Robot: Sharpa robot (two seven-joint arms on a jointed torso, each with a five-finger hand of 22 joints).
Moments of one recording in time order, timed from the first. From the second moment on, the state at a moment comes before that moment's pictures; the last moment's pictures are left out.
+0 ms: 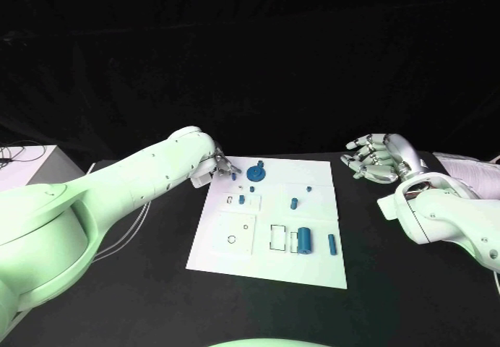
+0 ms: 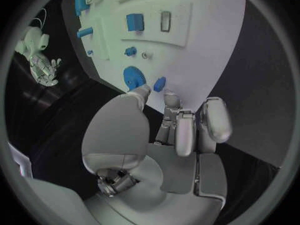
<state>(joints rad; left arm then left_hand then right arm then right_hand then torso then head) 1.19 -0.45 0.19 0.79 -1.12 0.13 -0.55 1.20 -0.15 0.28 0.30 0.16 0.76 0.10 0.68 0.78 1.06 0.03 1.16 0.73 1.47 -0.03 1.53 1.31 0.08 1.34 0.07 1.39 1.10 1.26 -0.83 -0.12 1.46 -0.82 -0.73 0.09 1.34 -0.24 0.35 0.28 0.40 0.78 0.17 0.44 0.26 0.99 0.09 0.62 0.48 1.27 0.02 0.53 0.80 0.16 1.34 0.12 0.08 0.55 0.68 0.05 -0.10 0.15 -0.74</state>
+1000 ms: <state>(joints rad) 1.19 -0.47 0.17 0.83 -1.06 0.13 -0.54 1.22 -0.27 0.85 0.31 0.16 0.74 0.06 0.87 0.88 1.10 -0.01 1.21 0.77 1.47 -0.06 1.54 1.31 0.08 1.35 0.05 1.39 1.13 1.26 -0.82 -0.12 1.45 -0.85 -0.73 0.09 1.34 -0.24 0.35 0.28 0.40 0.78 0.17 0.44 0.26 0.99 0.09 0.62 0.48 1.27 0.02 0.53 0.80 0.16 1.35 0.11 0.08 0.54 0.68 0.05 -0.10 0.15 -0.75</state>
